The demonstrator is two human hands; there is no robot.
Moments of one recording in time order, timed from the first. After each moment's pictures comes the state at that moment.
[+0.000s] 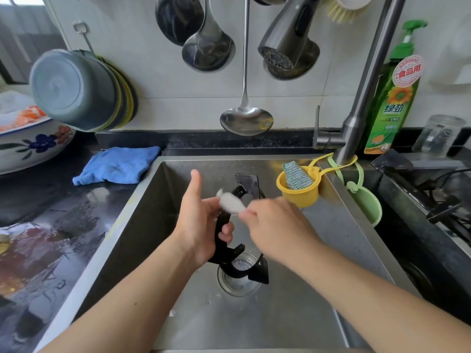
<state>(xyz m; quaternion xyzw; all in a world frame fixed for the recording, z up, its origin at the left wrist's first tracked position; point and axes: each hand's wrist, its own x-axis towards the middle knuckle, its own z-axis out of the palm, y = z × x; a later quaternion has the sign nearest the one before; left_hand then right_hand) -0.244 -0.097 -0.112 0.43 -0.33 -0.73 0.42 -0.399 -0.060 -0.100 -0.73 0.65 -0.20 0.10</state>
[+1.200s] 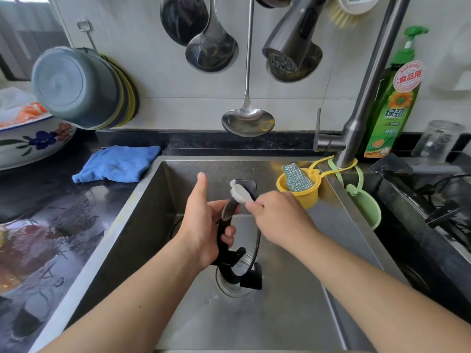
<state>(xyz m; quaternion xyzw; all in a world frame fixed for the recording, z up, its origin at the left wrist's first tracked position) -0.251 -0.090 -0.108 0.47 -0.31 -0.71 0.42 -0.407 -0.083 -0.101 -0.69 0.67 -0.21 0.15</state>
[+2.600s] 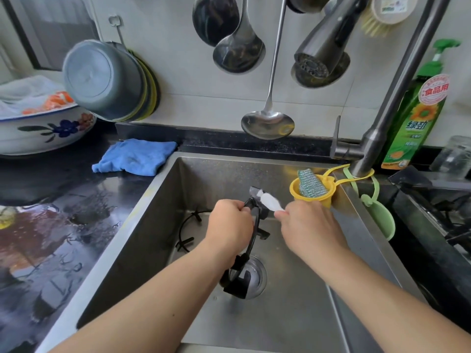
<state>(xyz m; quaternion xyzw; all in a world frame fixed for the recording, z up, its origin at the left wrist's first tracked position) -0.269 -0.087 -0.118 0.63 -0.52 -0.42 0.39 -0.416 -0.067 -0.099 -0.65 0.74 -0.14 0.02</state>
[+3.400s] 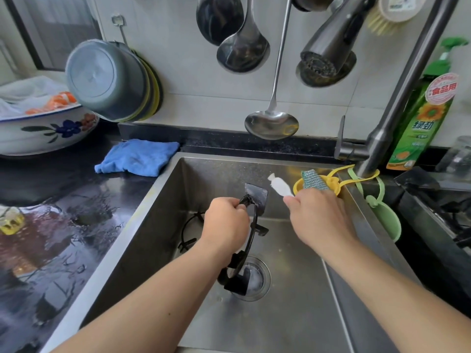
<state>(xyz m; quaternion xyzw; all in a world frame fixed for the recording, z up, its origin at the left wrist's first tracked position) -0.256 -0.099 -0.128 0.63 -0.53 -0.40 0.41 -0.420 -0.081 -0.088 -0.64 0.74 -0.18 -0.01</state>
